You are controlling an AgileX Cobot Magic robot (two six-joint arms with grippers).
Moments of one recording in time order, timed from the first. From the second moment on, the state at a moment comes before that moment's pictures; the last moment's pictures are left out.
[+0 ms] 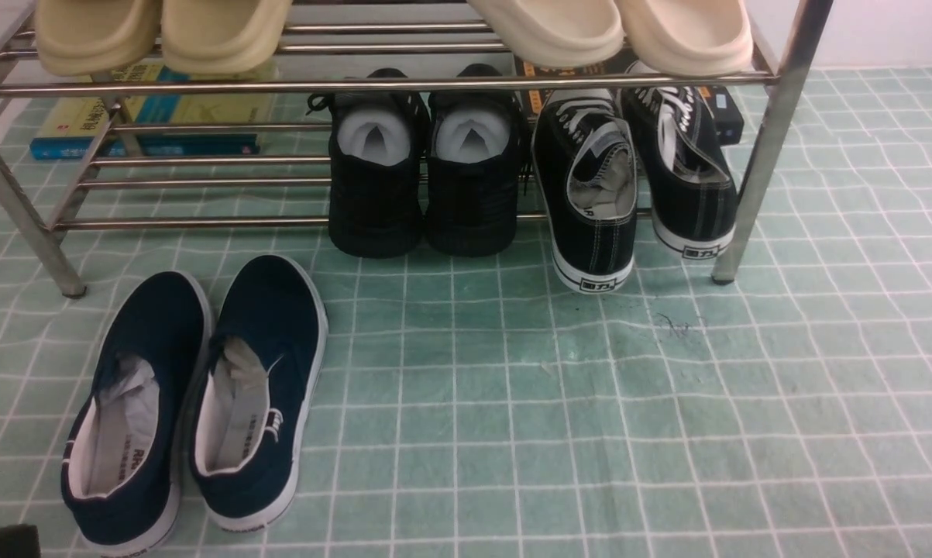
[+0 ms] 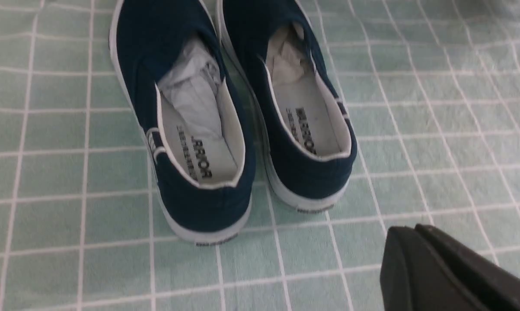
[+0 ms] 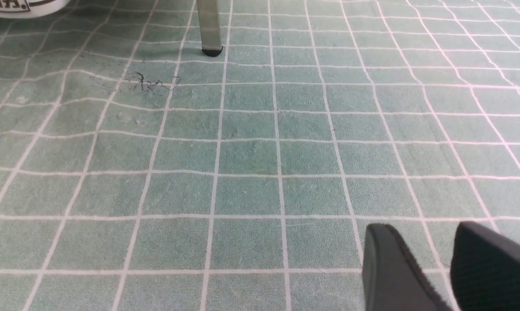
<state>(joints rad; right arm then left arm) -0.03 -0.01 0.01 0.04 0.40 -0.02 -0.44 0.27 -0.48 0.16 0.83 -0.39</state>
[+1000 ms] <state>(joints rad) -0.03 -0.01 0.01 0.04 0.40 -0.02 -0.05 0.00 -0.06 0.19 0.45 -0.37</state>
